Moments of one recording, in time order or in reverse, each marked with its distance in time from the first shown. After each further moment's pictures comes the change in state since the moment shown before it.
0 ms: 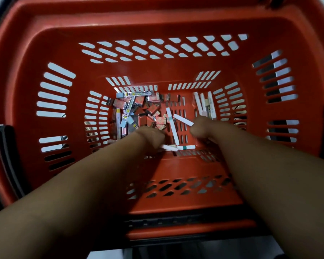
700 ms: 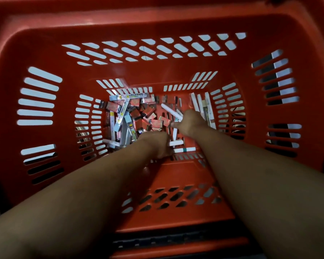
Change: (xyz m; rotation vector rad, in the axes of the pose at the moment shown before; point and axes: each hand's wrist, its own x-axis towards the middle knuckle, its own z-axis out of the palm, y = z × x) left_hand 0.024 0.016 0.009 -0.317 0.166 -0.149; right_hand 0.017 -0.025 0.013 0.159 0.302 0.007
